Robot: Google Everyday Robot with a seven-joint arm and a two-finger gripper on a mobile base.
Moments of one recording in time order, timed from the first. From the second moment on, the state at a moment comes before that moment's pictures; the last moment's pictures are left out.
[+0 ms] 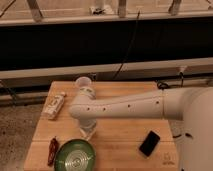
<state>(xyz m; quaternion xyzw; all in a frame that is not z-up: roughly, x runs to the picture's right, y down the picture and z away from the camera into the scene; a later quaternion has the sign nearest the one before) -0.082 0.215 0.720 -0.30 -0.16 -0.39 0.86</state>
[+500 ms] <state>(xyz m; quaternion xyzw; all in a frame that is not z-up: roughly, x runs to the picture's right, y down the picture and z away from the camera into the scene) -0.101 0.203 0.674 -0.26 -0.19 -0.41 0.85</state>
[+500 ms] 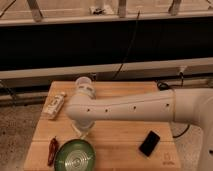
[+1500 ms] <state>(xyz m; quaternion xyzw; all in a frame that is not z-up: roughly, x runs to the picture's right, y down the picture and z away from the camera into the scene) -0.086 0.269 0.618 -0.29 -0.29 -0.44 0.80</state>
